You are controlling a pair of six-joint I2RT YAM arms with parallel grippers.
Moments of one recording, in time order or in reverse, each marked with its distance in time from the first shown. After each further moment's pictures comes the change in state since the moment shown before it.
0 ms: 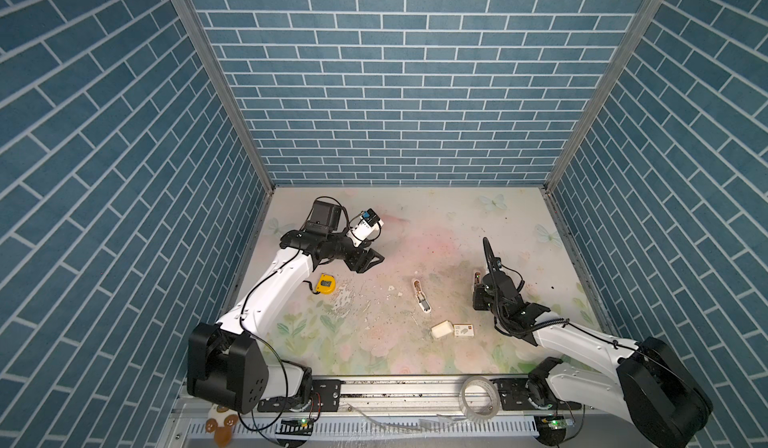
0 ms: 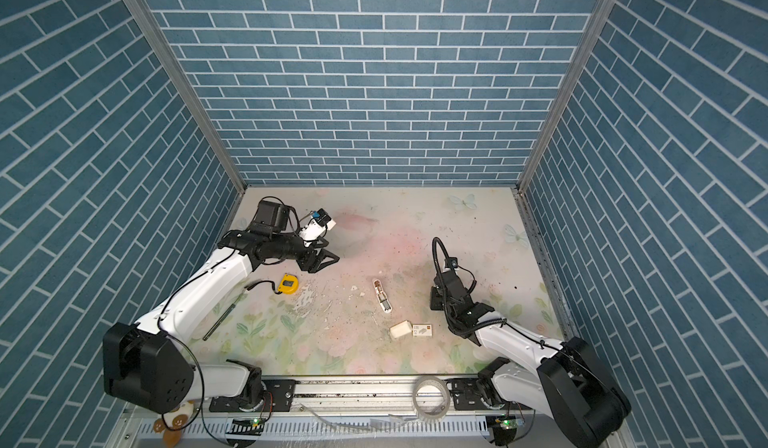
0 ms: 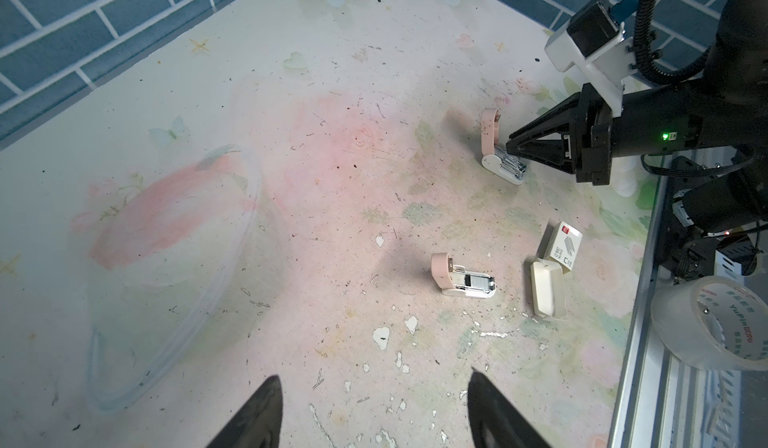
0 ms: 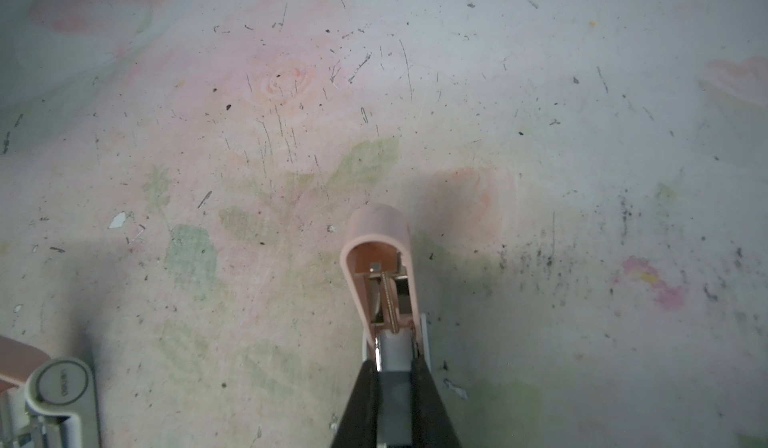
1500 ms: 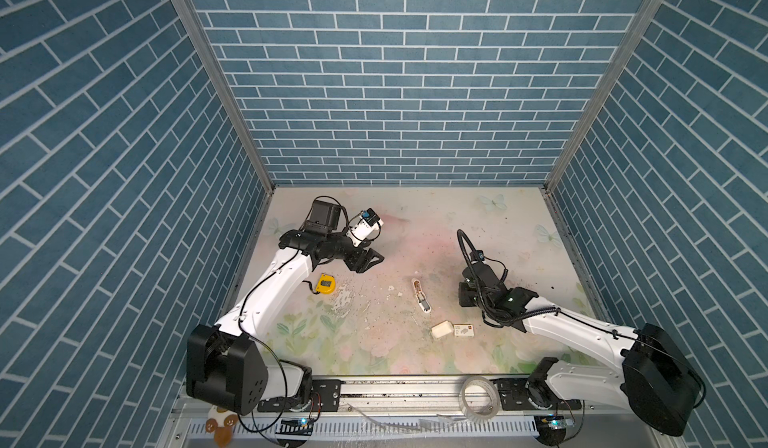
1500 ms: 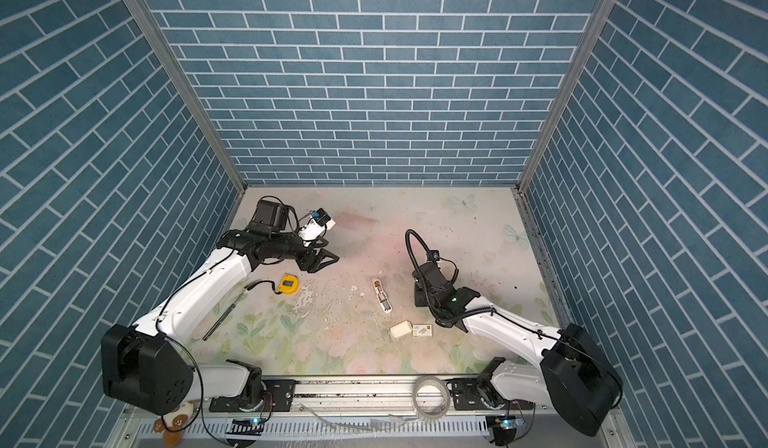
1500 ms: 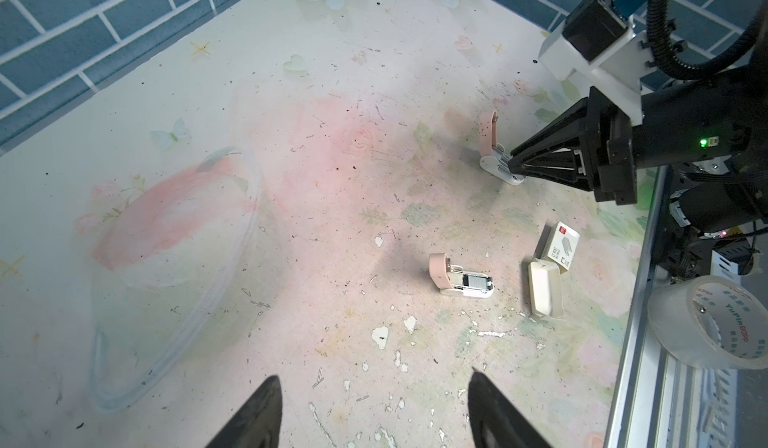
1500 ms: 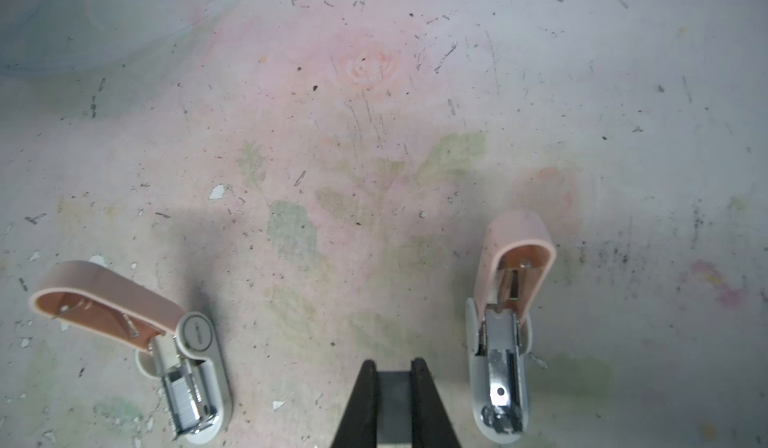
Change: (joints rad) left arm 0.000 -0.006 0.008 -0.013 0.000 0.001; right arm 0.148 0.066 0.222 -0.272 0.032 0.080
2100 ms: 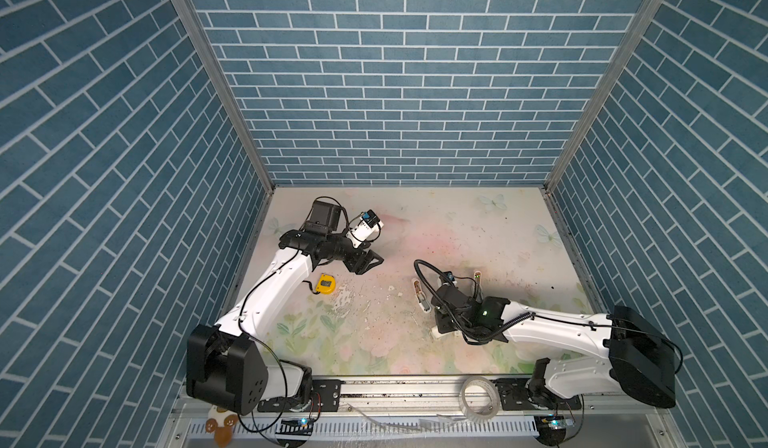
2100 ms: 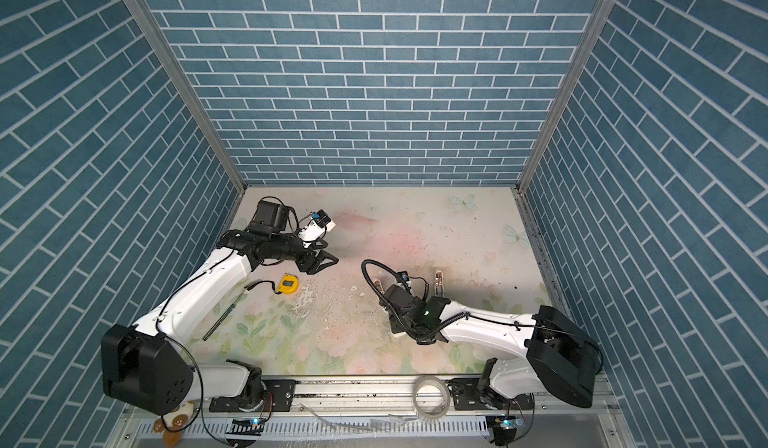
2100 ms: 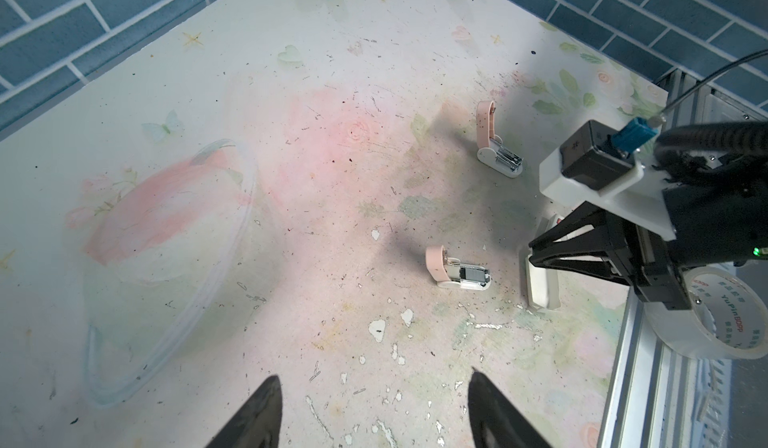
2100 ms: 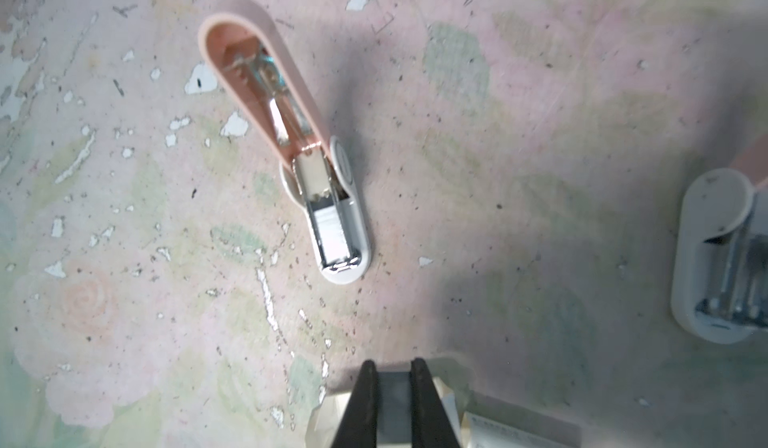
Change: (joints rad) left arm 0.000 0.000 0.000 -0.022 0.000 0.013; right arm 0.312 0.133 0.114 -0.150 -0.042 0.198
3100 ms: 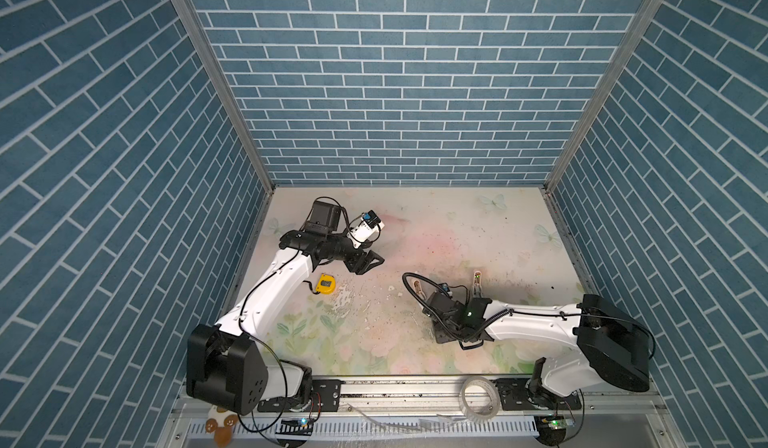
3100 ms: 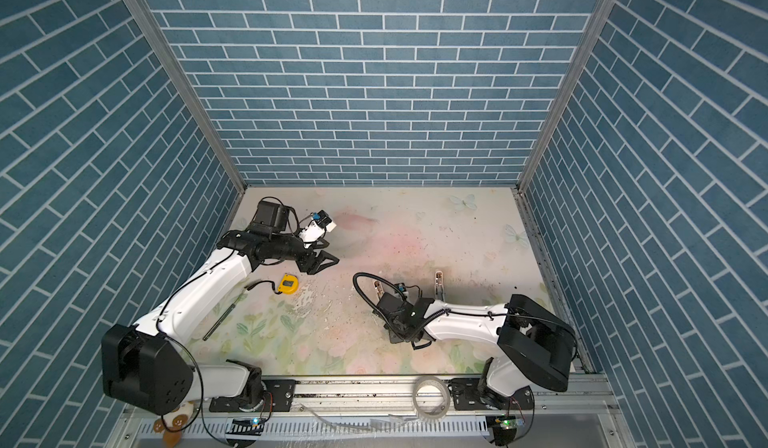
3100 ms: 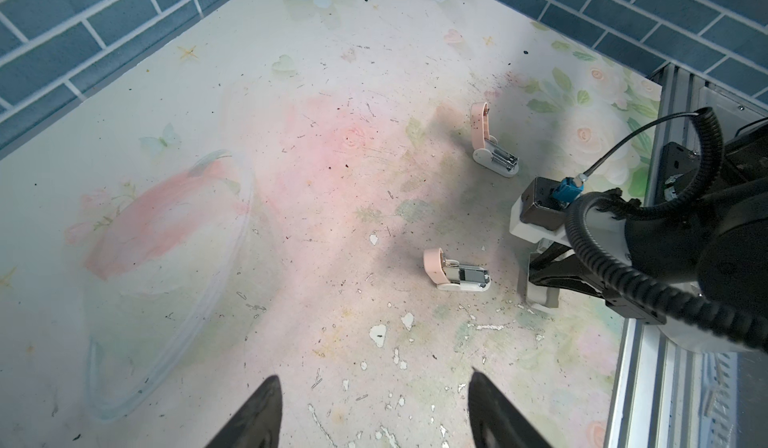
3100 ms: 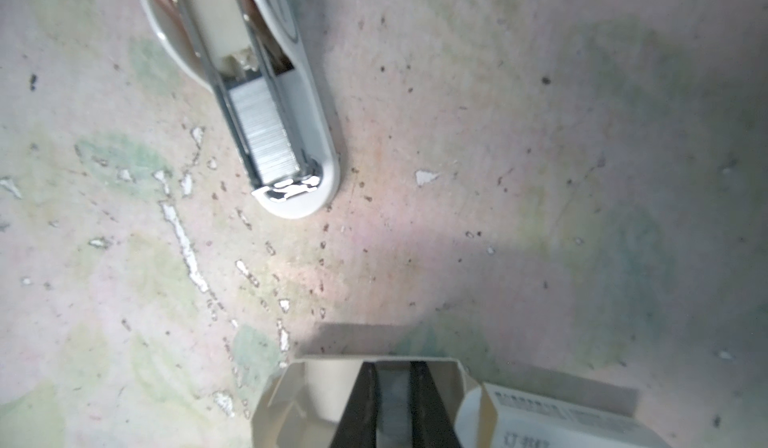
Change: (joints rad) left arm -0.001 0.000 -0.006 0.012 0.013 0.029; right arm 0.056 0.142 0.023 -0.090 -0.077 0.090
